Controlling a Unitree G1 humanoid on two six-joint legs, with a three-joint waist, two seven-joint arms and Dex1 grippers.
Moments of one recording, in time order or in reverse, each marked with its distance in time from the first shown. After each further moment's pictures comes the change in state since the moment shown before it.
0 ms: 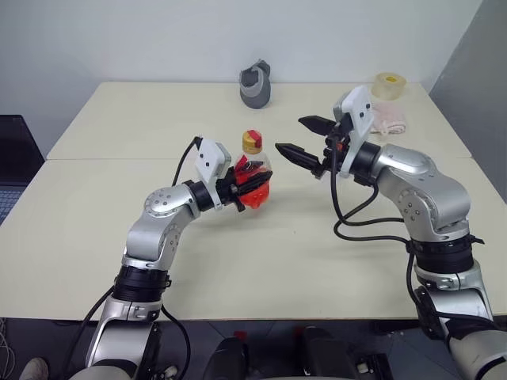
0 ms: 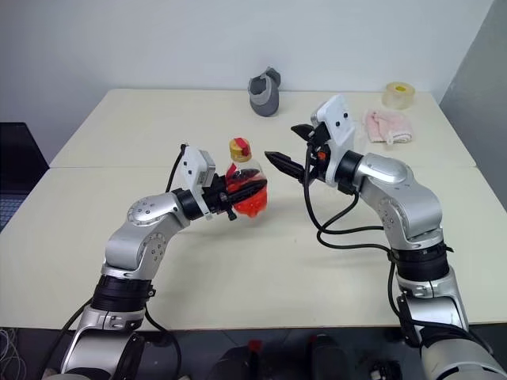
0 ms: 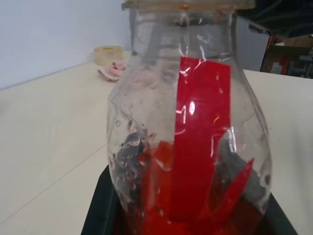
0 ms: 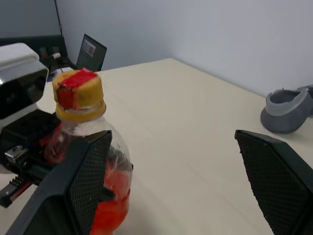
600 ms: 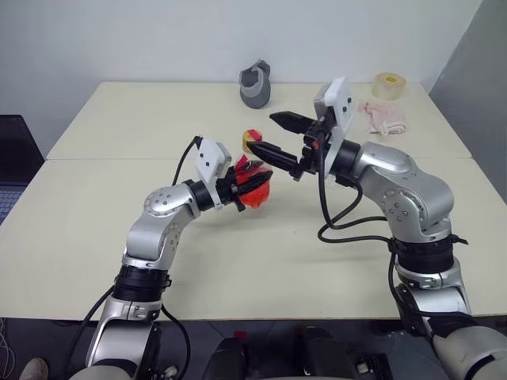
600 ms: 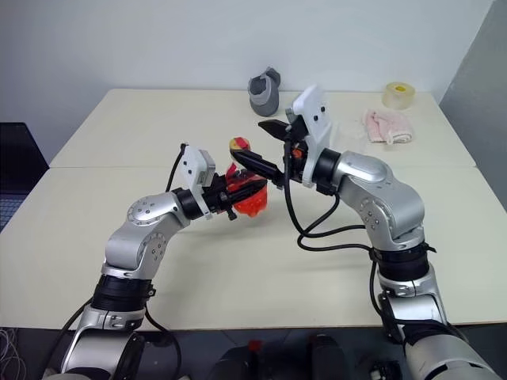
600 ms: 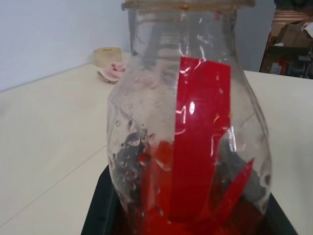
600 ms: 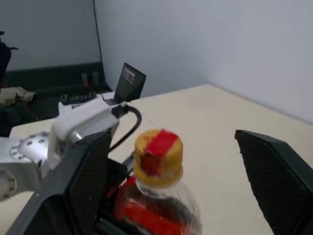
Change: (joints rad) left arm -0.002 0.000 0.000 0.001 0.001 -0.005 -0.004; right arm -0.071 0.159 0.020 -0.045 0.060 0.047 -0.028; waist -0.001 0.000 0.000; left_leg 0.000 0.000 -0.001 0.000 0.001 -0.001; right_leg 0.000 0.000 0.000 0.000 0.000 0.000
